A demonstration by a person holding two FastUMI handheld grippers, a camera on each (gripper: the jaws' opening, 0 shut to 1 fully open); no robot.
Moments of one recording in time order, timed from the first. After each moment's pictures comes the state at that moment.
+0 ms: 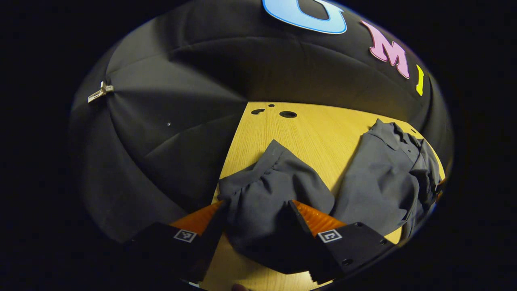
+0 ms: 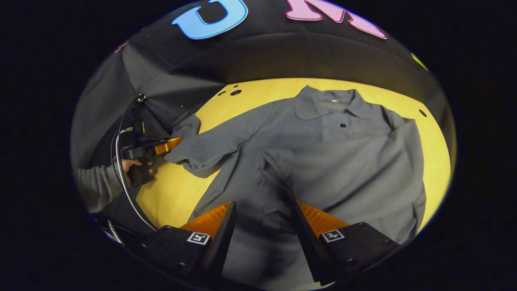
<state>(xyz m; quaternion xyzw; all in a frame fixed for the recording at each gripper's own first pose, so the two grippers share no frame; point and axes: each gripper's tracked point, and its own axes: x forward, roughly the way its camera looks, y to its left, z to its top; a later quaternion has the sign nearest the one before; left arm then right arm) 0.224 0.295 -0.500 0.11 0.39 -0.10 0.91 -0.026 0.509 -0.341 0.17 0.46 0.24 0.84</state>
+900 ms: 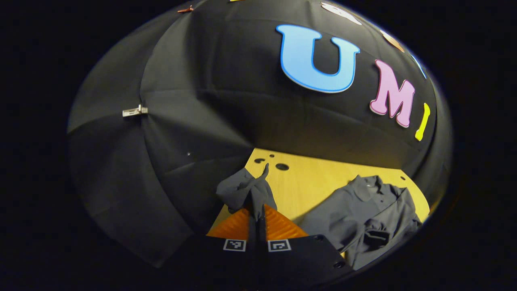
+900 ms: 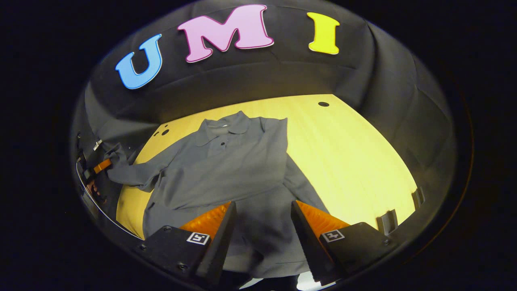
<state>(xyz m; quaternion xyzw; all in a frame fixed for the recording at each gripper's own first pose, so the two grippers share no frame) 0.199 0.243 -0.340 0.02 0.25 -0.07 0.96 -0.078 0.255 -0.343 0.20 0.43 0.02 0.88</state>
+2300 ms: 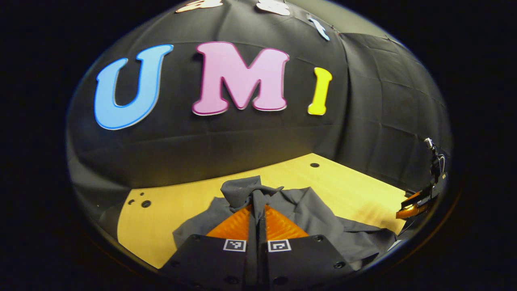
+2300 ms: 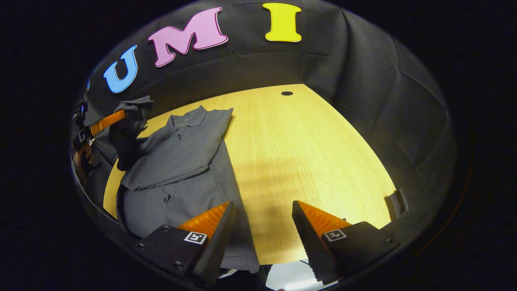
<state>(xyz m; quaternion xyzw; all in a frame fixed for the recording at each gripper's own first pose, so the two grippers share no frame) 0.101 -0.201 -0.361 0.13 0.23 -0.37 0.89 -0.124 0.113 -0.417 0.20 0.45 0.01 0.87</state>
